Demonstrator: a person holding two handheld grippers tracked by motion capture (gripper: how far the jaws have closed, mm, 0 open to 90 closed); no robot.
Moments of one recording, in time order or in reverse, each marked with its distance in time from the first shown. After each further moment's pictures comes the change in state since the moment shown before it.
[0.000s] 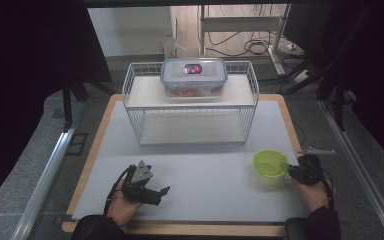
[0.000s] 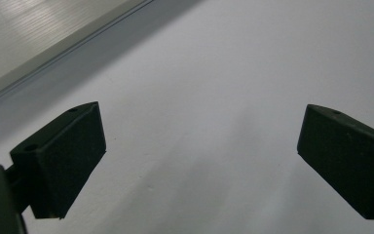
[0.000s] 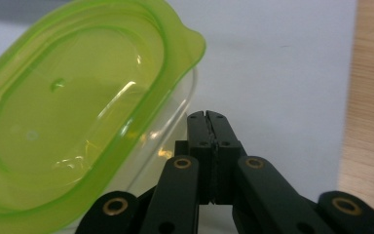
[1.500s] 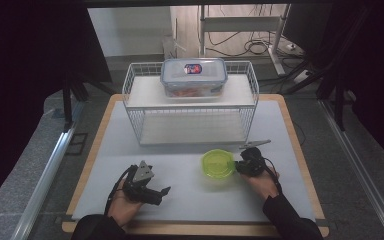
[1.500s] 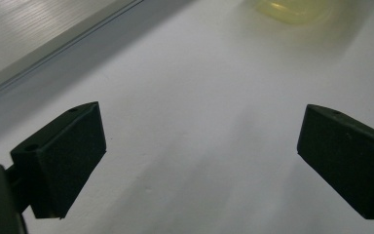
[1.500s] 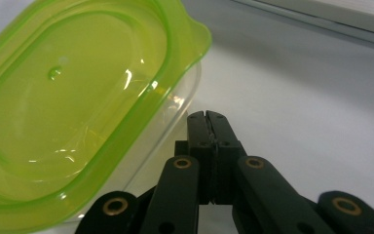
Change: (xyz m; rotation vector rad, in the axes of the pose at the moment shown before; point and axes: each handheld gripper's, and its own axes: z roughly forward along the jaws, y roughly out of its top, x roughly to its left) left arm 0.000 0.000 0.003 0.014 -0.006 0.001; right arm 0.120 0.037 0.083 0.077 0.273 -0.214
